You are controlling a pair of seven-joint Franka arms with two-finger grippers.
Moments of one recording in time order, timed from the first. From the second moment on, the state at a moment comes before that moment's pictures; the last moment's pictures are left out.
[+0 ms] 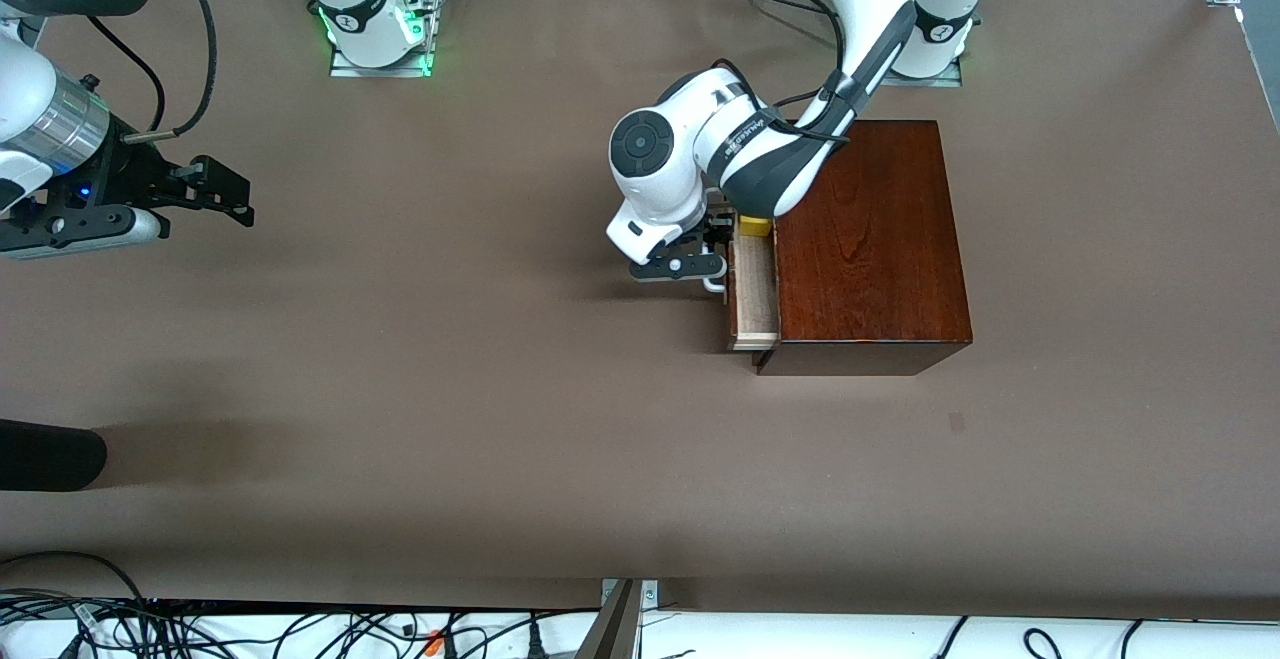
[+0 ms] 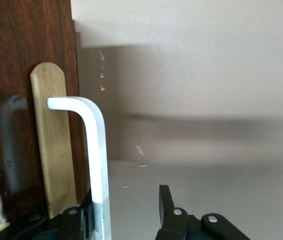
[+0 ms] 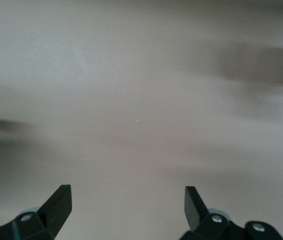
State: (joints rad) left arm -0.56 0.65 -0.27 -1.45 0.21 1.88 -0.90; right arm 0.19 0.07 -0.10 -1.61 0.04 1.70 -0.05
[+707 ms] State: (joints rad) left arm -0.62 0.67 -0.24 -1.40 0.18 1.93 -0.91; right arm 0.19 0.07 -0.10 -1.61 0.04 1.70 -0.05
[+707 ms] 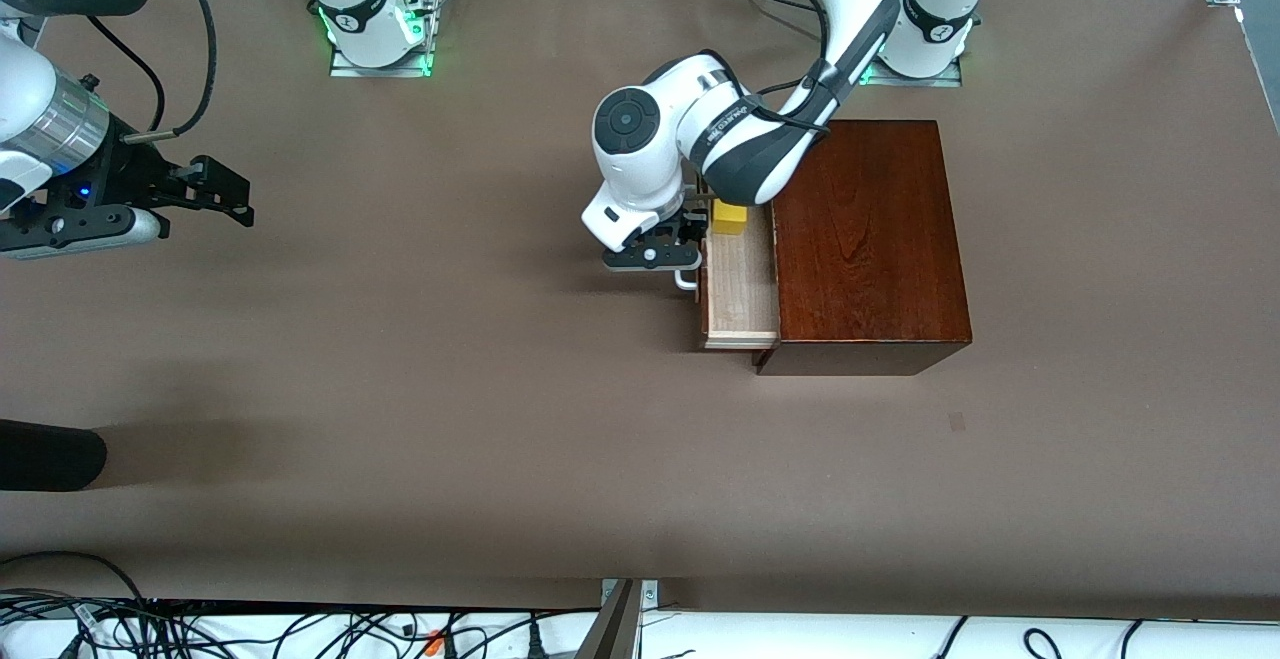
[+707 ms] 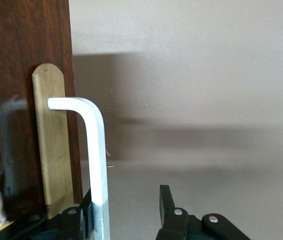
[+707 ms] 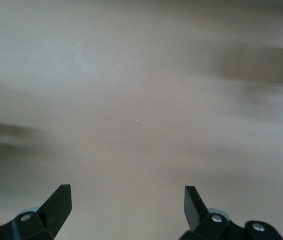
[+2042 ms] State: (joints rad) left arm -0.66 0.72 -0.26 -1.29 0.06 1.96 -0.96; right arm 0.19 0.07 -0.10 -1.61 0.04 1.70 -0.05
